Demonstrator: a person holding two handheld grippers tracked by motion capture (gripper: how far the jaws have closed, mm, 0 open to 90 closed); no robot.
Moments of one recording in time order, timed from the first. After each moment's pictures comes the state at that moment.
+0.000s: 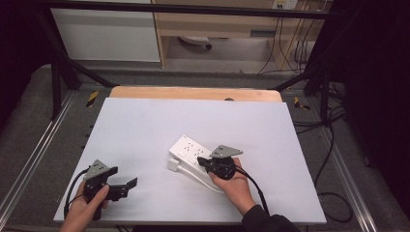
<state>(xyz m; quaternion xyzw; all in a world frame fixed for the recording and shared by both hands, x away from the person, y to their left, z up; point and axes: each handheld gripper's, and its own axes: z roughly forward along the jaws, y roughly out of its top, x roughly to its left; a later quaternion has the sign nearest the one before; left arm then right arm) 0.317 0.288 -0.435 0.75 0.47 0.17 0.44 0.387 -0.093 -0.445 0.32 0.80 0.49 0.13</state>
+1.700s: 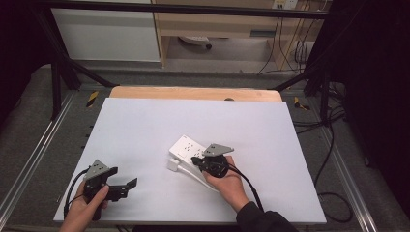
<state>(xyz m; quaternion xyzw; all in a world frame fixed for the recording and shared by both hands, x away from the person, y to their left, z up) 0.317 0.289 -0.436 0.75 0.47 0.17 0.44 0.393 -0.074 -0.446 0.31 0.81 0.48 0.13</state>
